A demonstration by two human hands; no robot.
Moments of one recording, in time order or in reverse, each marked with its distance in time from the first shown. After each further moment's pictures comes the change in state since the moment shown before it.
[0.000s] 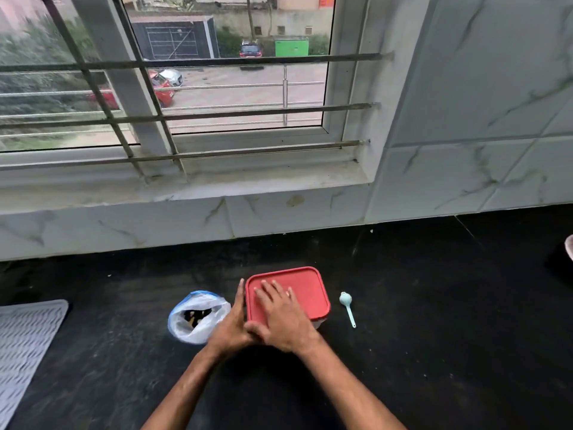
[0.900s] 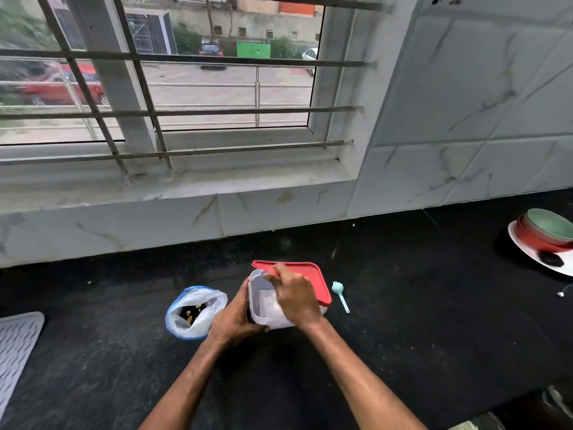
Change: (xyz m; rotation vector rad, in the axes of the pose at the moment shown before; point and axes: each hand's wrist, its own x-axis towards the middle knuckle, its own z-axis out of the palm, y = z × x) left_hand -0.016 0.027 -0.021 0.035 0.026 0.049; right_hand 0.003 -0.026 -0.038 0.178 0.493 0.227
